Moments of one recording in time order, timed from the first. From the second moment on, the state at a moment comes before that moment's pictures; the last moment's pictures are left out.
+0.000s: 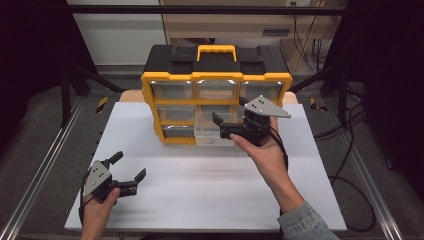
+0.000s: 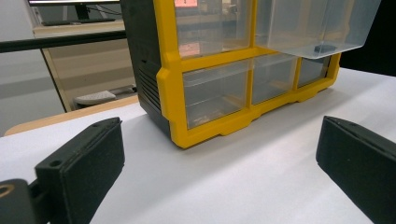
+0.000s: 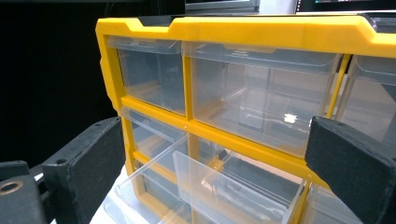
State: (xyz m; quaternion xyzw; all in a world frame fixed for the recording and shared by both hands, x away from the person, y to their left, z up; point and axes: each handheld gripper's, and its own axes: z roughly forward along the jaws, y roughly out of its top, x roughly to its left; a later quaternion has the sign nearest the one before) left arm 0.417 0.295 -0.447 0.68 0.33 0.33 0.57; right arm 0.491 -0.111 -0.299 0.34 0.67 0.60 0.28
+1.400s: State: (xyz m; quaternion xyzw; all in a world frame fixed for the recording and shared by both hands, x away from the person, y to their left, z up) left arm 0.417 0.295 -0.447 0.68 0.33 0.33 0.57; right arm 0.485 -0.134 -0.296 0.33 0.66 0.61 0.29
